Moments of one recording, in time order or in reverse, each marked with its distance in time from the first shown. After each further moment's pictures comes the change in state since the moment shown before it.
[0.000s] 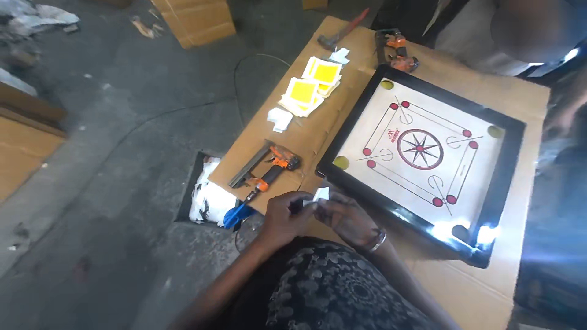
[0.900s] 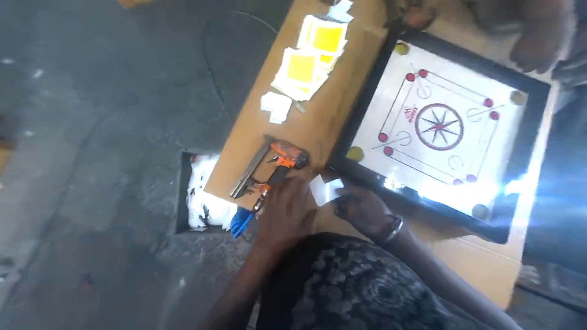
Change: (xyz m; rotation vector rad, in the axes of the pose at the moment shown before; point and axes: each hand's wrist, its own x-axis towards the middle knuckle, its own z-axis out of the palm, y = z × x) left_hand 0.041 -0.064 -0.048 0.706 0.004 0.356; right_hand 0.055 -0.011 0.025 0.024 0.443 0.227
